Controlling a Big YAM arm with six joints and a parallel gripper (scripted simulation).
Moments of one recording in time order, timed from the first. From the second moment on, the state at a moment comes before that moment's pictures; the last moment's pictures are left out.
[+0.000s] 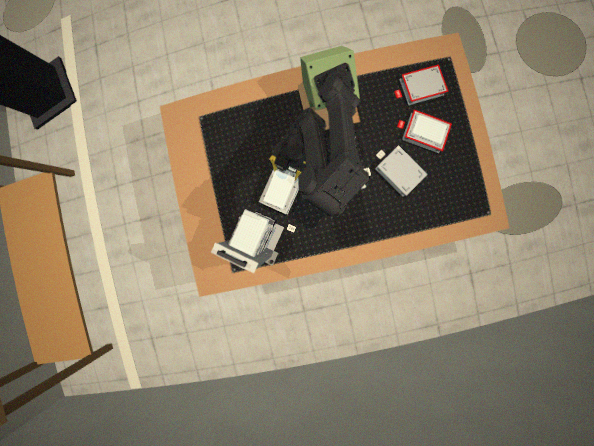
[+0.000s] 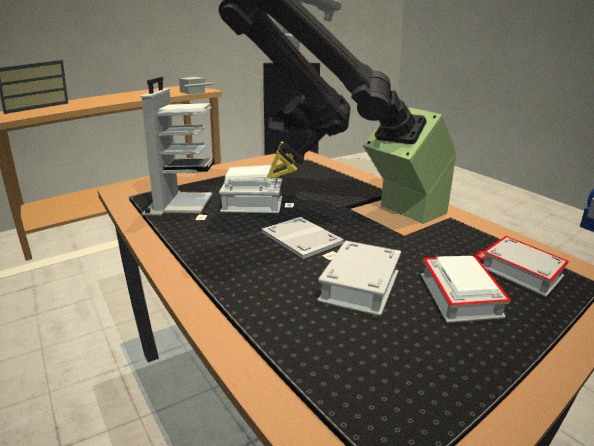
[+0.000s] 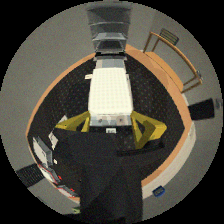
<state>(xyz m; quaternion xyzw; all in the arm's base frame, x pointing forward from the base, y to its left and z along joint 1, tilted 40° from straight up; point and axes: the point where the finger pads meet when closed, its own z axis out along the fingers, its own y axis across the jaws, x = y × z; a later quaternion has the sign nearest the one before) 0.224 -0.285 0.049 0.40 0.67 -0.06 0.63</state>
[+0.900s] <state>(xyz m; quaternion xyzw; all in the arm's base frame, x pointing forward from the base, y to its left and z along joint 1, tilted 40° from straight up) 0.212 -0.285 0.069 0.39 0.66 -0.06 0.63</state>
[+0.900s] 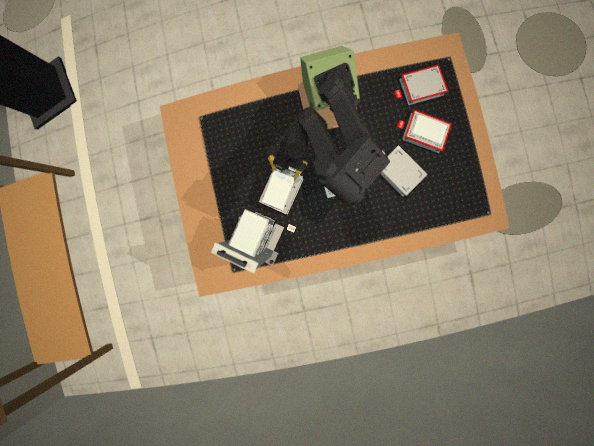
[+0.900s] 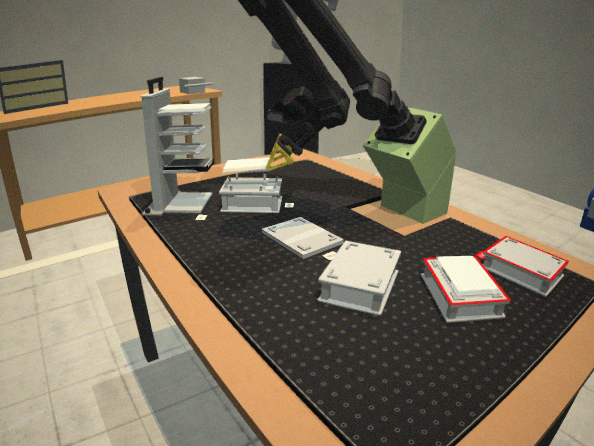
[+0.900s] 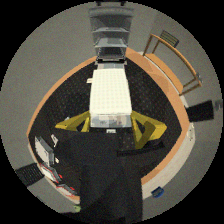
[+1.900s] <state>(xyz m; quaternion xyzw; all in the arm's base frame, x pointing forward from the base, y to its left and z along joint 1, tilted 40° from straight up) 0.196 -0.282 0.087 0.39 0.67 -0.06 0.63</state>
